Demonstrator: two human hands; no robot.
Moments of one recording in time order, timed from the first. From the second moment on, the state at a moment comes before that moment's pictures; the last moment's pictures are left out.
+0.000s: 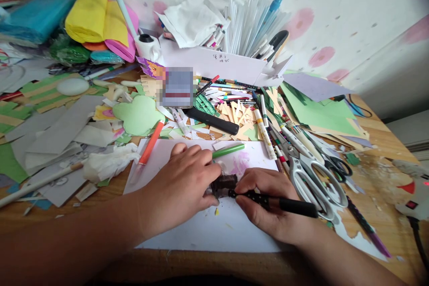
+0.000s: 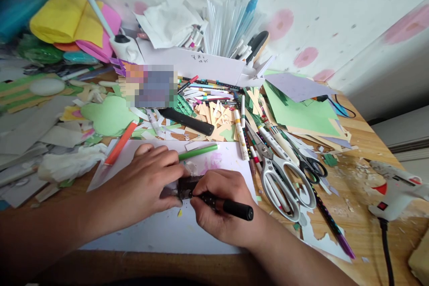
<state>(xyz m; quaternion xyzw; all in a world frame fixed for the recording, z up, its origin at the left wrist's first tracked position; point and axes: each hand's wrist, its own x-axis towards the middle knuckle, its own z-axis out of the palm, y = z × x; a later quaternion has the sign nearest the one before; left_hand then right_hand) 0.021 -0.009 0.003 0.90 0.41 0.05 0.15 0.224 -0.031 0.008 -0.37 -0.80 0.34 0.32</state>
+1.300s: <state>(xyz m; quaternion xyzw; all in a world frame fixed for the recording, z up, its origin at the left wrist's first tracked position) 0.021 -0.008 0.003 0.90 0.41 0.04 0.15 0.241 -0.026 0.006 -0.39 -0.80 0.32 0.33</state>
